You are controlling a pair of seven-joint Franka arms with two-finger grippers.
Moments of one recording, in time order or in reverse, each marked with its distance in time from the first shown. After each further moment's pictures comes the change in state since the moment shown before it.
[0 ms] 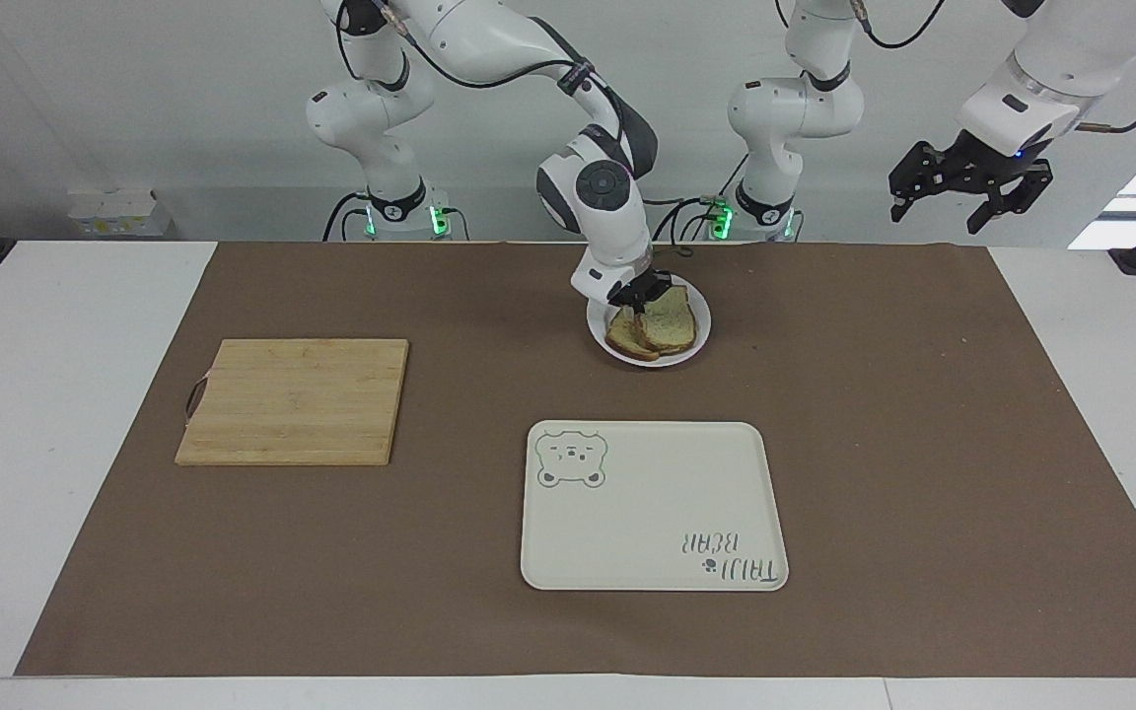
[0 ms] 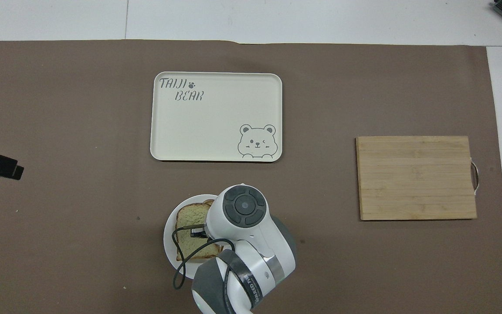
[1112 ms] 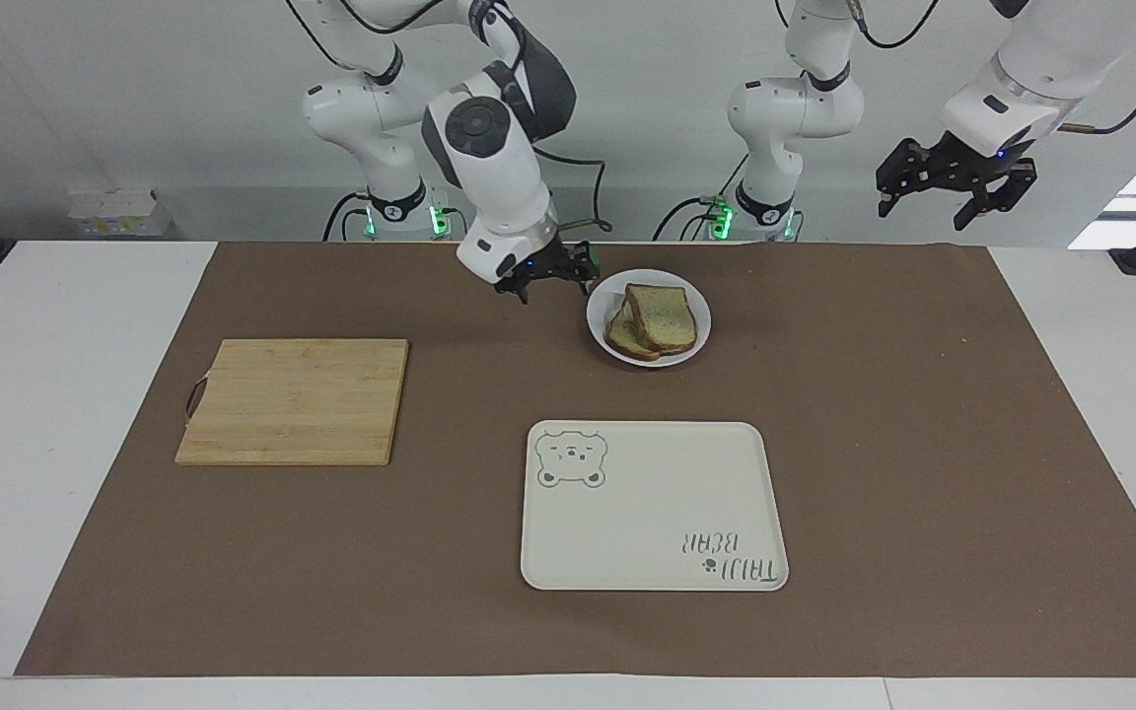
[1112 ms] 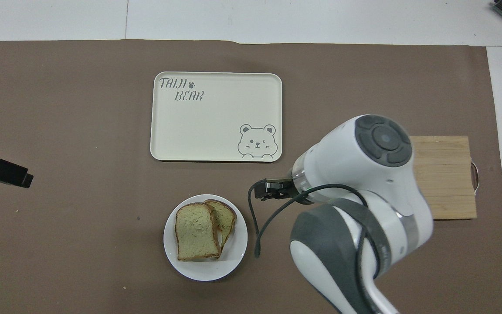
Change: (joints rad) left arm -0.004 -0.003 -0.021 -0.006 -0.024 -0.041 0.000; right arm -0.329 -0.241 -0.020 0.089 -0.076 -0.367 -0.179
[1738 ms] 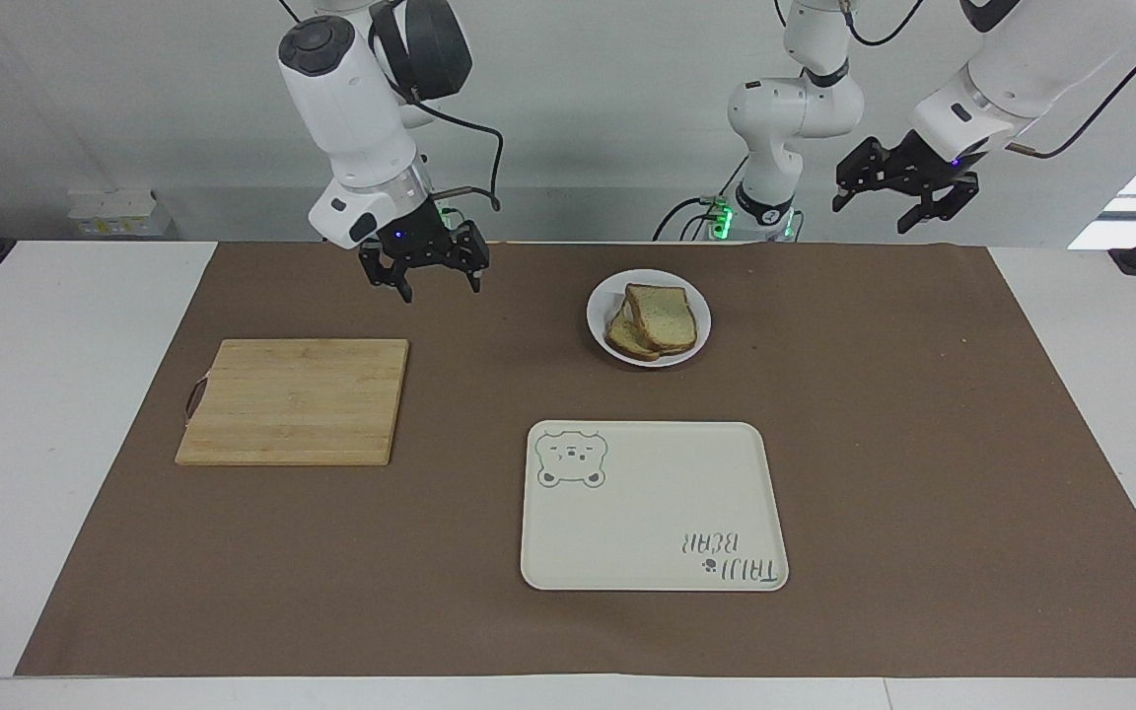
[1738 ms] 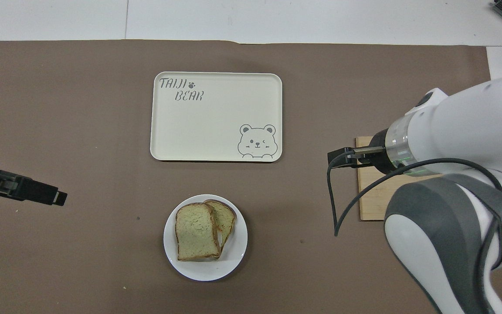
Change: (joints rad) left arm 0.002 -0.122 0.009 -0.267 -0.204 0.128 -0.001; right arm -0.177 -0.081 -0.007 0.072 -0.185 -0.047 -0.167
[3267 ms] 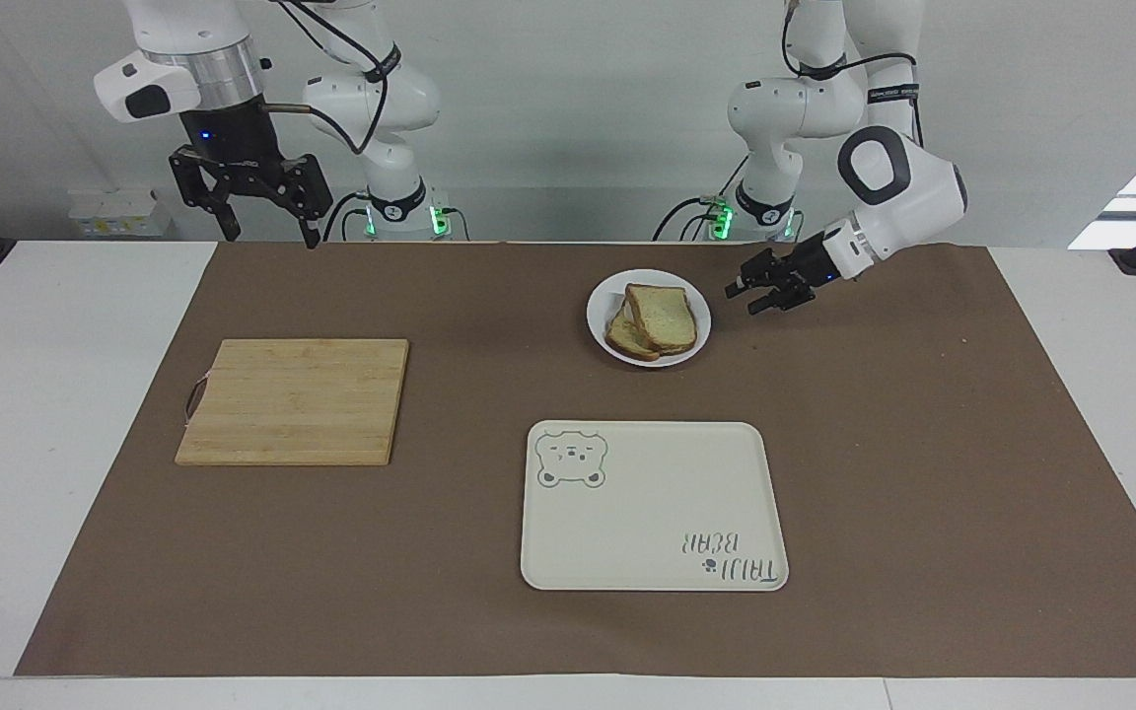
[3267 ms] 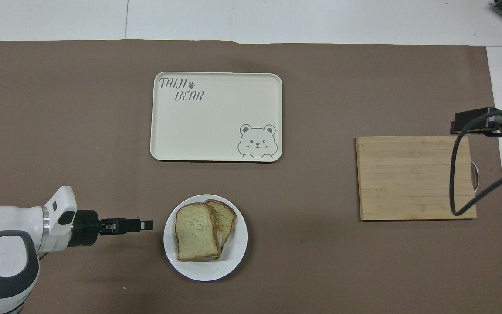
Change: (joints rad) left arm 0.003 -0.134 0.009 -0.886 -0.701 0.661 0.345; right arm -0.097 -0.013 -0.123 0.278 -0.133 -0.217 -0.001
